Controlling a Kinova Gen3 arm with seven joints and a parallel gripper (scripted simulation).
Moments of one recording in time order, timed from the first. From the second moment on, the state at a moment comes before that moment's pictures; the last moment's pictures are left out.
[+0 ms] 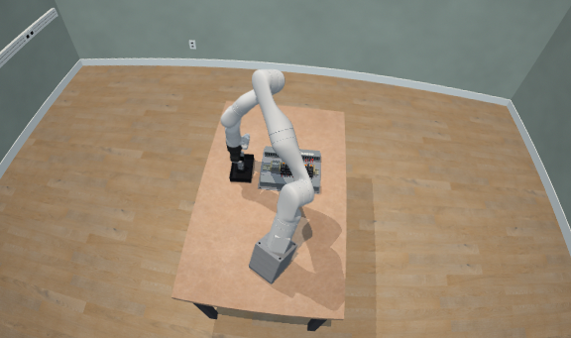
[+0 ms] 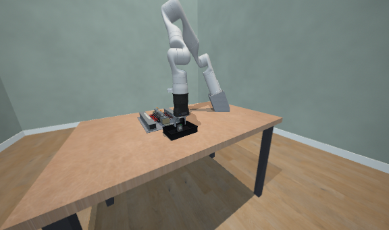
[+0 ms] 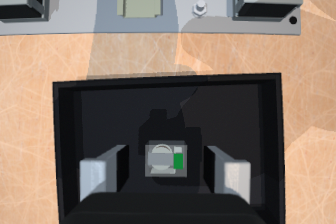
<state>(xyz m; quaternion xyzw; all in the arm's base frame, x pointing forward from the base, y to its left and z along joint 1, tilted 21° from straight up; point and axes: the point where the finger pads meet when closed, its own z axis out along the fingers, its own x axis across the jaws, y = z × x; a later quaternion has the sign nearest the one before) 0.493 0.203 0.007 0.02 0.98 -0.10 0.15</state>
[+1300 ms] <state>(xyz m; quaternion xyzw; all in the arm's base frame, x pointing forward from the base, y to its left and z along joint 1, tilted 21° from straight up) 0.491 0.205 0.015 0.02 0.98 -0.10 0.15</state>
